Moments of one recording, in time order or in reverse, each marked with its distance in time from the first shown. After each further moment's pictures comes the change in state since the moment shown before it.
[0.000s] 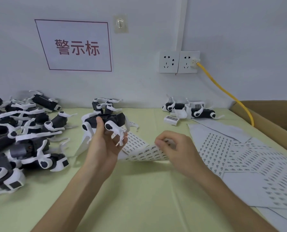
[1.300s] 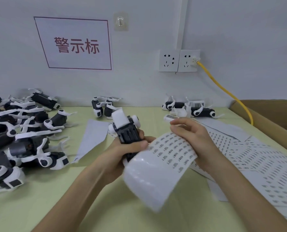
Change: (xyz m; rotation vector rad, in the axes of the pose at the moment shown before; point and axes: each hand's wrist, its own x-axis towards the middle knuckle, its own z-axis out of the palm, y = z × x) left_hand -0.020 -0.002 0.003 0.230 -0.522 -0.266; right_hand 0.010 -0.006 -0.033 0.703 0.052 0.390
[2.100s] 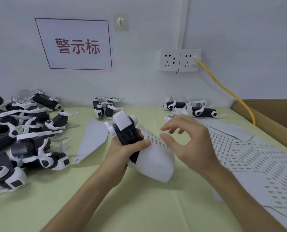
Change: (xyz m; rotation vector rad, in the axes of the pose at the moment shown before) left_hand 0.004 -0.010 0.009 0.196 0.248 0.169; right_hand -0.008 0.006 0.011 -0.708 0.022 -0.861
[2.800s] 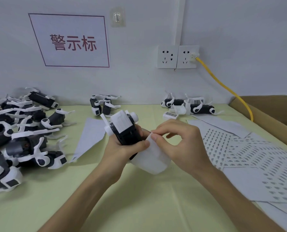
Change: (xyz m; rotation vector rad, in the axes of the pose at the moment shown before) left_hand -0.005 0.004 0.004 0.149 -0.079 0.176; right_hand -0.006 -0.009 0.015 0.133 -0.019 0.091
